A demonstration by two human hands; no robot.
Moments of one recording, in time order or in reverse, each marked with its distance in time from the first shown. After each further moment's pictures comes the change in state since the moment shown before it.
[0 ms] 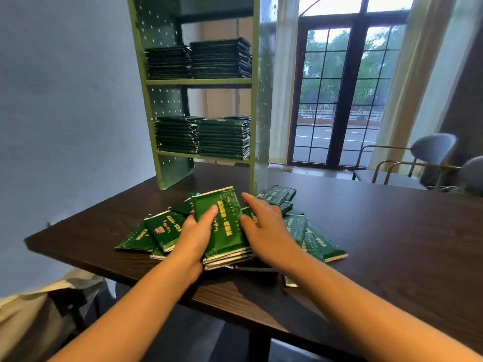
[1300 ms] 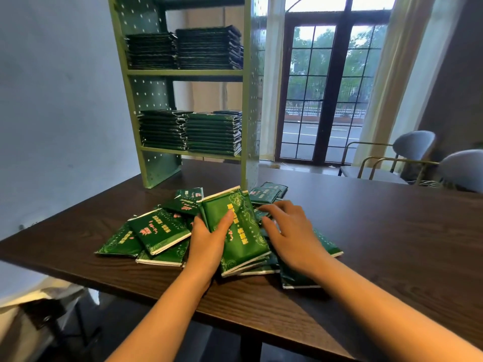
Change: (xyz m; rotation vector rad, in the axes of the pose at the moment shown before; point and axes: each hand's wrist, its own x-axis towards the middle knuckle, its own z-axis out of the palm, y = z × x) left_hand 0.023 -0.038 0.017 0.105 -0.024 0.234; right_hand -0.001 0.053 -0.021 -0.372 0.073 0.028
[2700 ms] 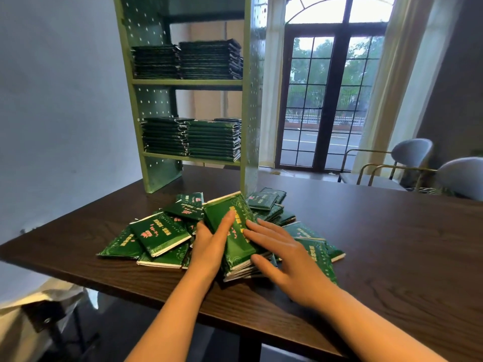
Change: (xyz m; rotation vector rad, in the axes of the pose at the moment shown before) left_hand -0.010 0.008 0.003 0.057 0.018 -0.012; right_hand -0.034 0.014 0.014 0.285 0.002 -0.402
